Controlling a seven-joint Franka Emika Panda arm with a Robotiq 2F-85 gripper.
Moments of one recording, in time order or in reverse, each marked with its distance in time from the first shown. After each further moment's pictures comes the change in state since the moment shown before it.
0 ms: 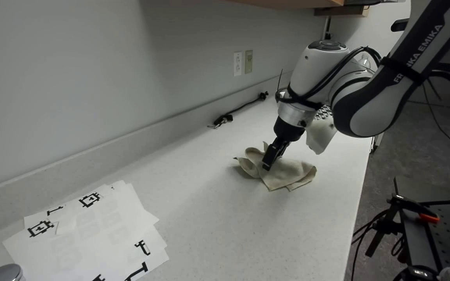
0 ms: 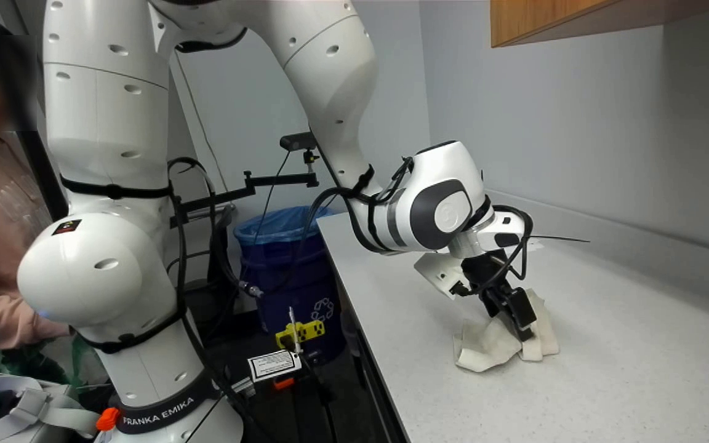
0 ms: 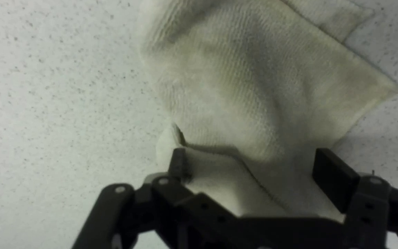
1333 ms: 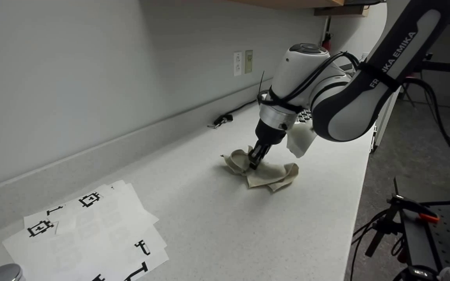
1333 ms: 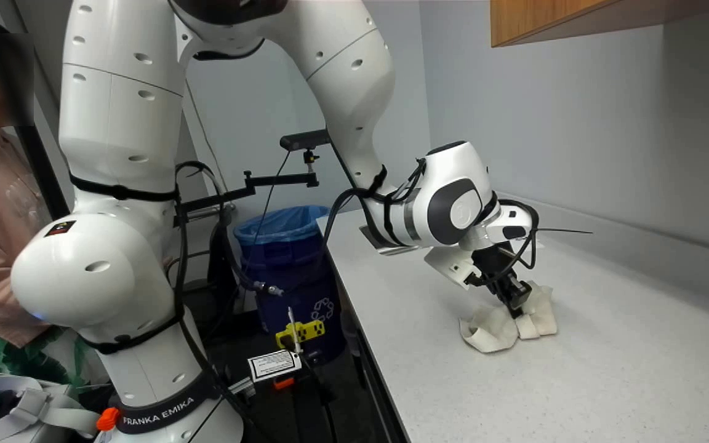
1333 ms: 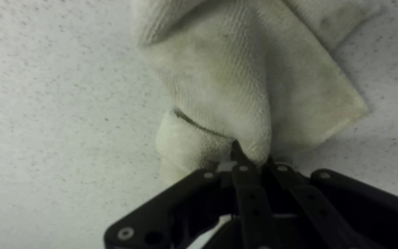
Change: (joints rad) arm -0.053 0.086 0.116 0.122 0.023 0.000 -0.014
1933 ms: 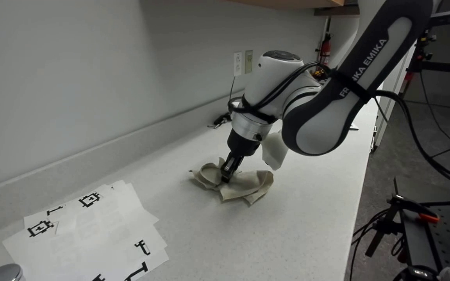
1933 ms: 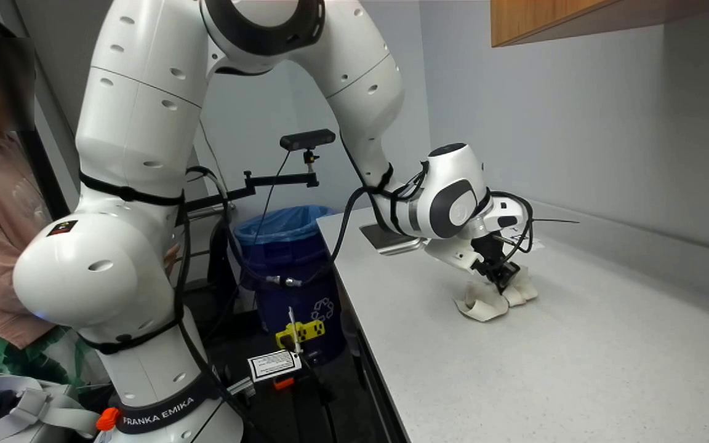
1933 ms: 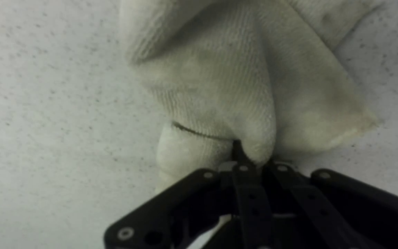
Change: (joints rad) arm 0.018 0.112 0.121 0.151 0.152 -0.001 -0.187
